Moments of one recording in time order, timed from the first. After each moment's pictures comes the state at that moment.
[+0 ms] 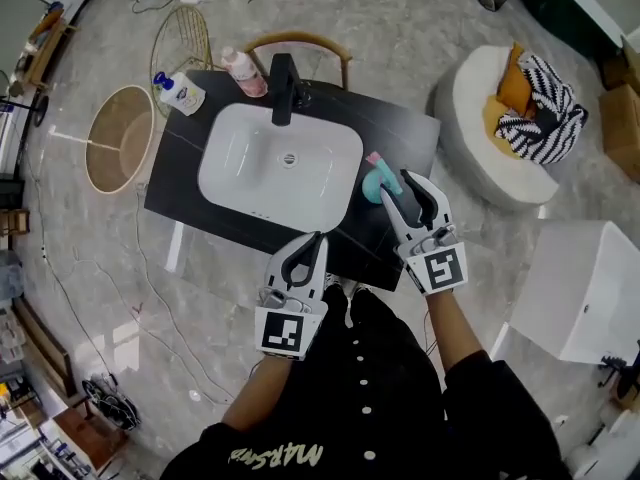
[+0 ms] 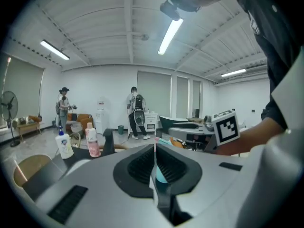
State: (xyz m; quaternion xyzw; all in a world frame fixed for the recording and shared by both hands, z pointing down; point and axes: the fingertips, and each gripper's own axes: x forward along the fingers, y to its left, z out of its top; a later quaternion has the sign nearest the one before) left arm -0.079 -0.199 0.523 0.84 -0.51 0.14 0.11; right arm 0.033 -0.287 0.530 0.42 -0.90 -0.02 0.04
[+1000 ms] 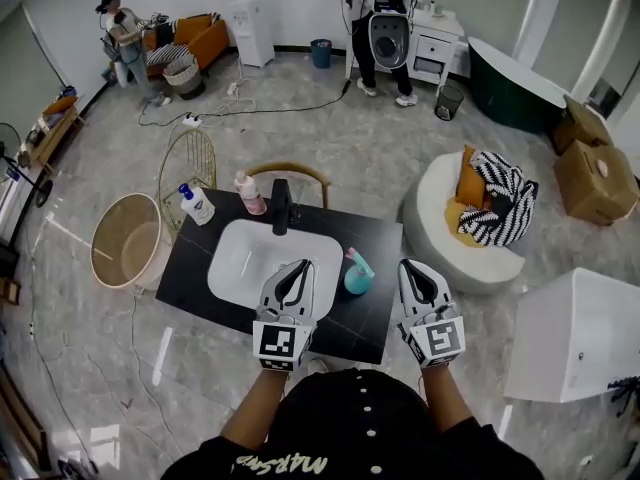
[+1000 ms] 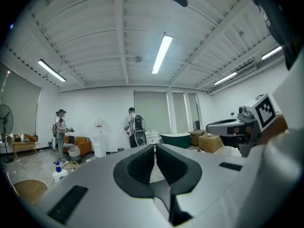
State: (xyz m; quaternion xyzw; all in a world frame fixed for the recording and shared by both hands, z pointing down) left arm -0.082 -0.261 0.417 0.86 -0.51 0.05 0.00; right arm 0.095 -0.248 0.410 0.53 -0.85 -0.05 0.03
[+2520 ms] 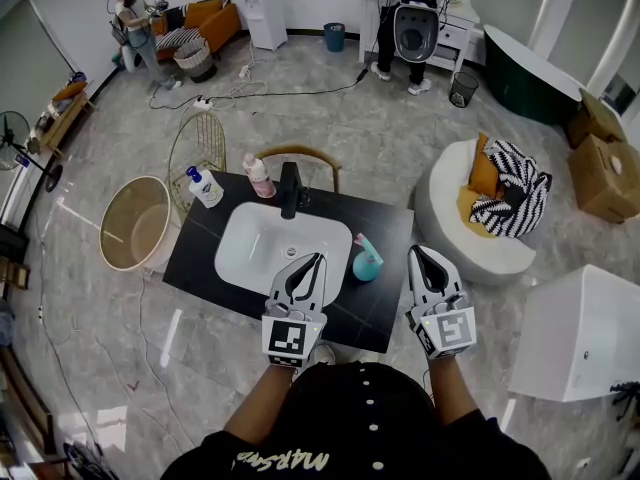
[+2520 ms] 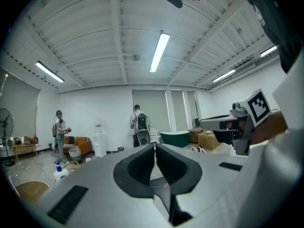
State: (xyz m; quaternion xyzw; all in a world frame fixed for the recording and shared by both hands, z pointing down) left arm -0.072 -0.248 0.423 0.86 -0.50 0.07 -0.01; right arm 0.096 -0.252 0.403 0.52 -0.85 -0.05 0.01
